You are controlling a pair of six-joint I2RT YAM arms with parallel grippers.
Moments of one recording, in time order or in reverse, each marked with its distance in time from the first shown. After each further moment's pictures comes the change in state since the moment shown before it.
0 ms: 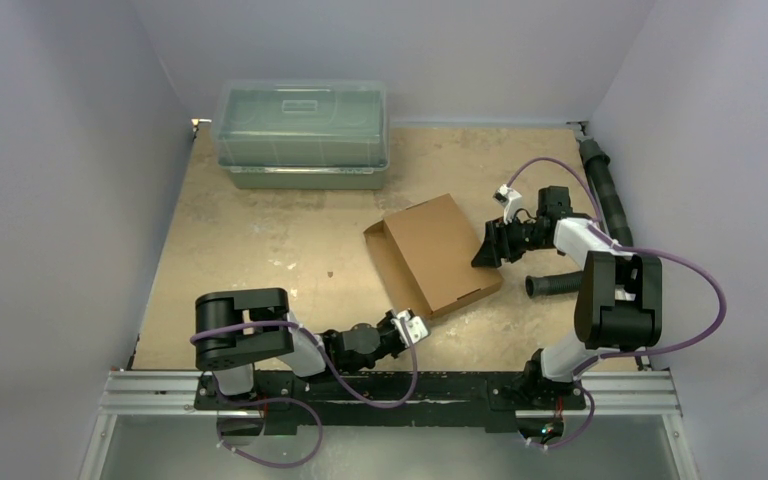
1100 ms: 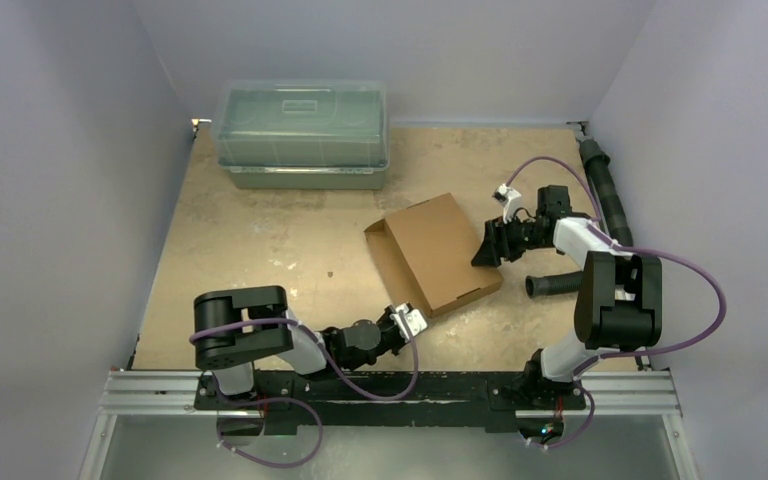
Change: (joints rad) left arm 0.024 -0.002 0.007 -0.017 -0.003 -0.052; right arm 0.006 0.000 0.004 0.002 0.014 0.001
